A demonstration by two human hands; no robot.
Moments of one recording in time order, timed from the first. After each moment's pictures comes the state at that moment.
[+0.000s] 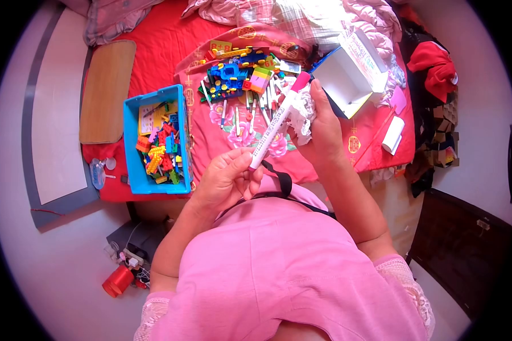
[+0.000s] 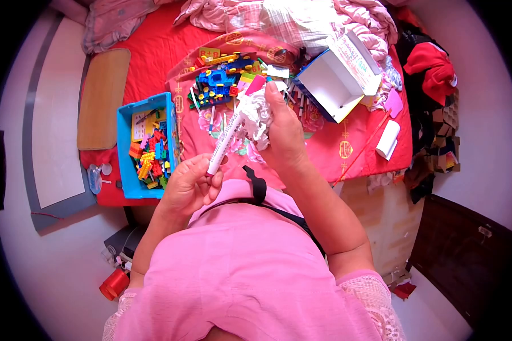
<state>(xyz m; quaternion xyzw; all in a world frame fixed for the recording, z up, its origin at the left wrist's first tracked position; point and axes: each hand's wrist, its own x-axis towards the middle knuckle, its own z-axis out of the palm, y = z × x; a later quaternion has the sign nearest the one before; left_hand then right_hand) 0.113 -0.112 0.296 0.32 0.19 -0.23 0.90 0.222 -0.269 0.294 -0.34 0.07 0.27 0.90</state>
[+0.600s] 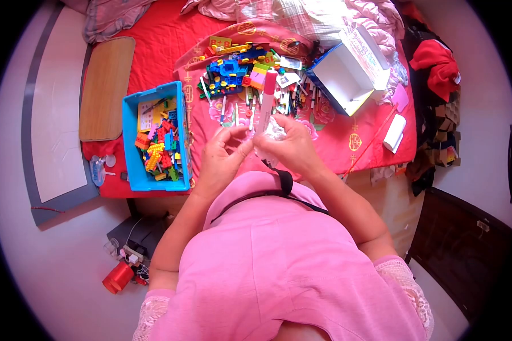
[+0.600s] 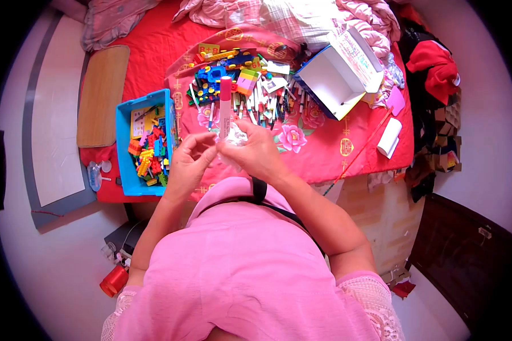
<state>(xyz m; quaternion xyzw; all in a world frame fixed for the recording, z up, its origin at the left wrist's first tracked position) 0.132 -0.111 0.265 0.73 0.12 -0.07 0.67 0.192 -0.263 0.273 -0.69 -0.07 0.27 0.67</state>
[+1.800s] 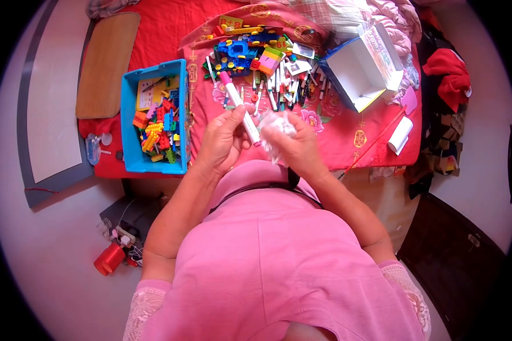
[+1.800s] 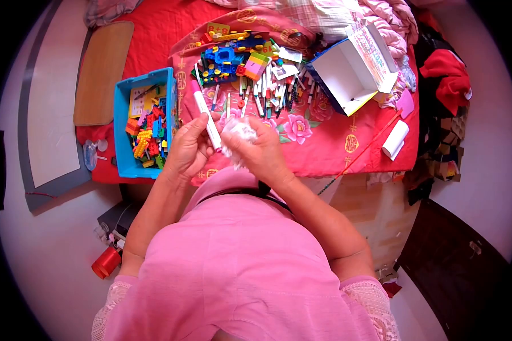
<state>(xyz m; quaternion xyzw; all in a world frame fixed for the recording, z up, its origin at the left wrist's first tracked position) 0.142 -0.098 0.234 0.35 0.25 -0.12 0.90 0.178 -0.255 0.247 -0.58 0.00 0.31 0.76</state>
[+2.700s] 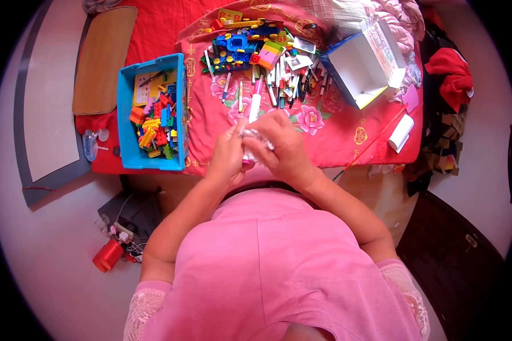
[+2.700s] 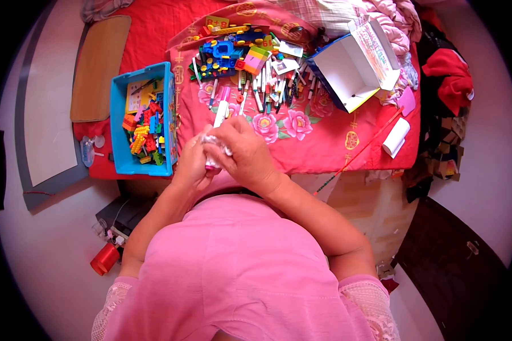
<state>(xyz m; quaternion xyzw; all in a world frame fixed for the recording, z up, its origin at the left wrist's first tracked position) 0.123 -0.125 0.234 0.38 0.38 -0.12 0.83 0.175 -0.241 0.240 -0.77 -0.31 0.06 0.55</state>
